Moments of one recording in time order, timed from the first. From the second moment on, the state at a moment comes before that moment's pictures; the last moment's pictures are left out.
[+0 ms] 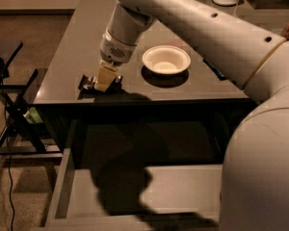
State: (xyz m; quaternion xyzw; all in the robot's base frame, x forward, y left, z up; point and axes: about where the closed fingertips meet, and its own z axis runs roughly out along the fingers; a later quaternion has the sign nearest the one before) arm 0.598 0.101 0.855 -0.68 0.70 0.18 0.17
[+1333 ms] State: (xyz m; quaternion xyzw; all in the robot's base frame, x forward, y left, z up) arm 0.480 0.055 0.849 -0.62 0.74 0.19 0.18
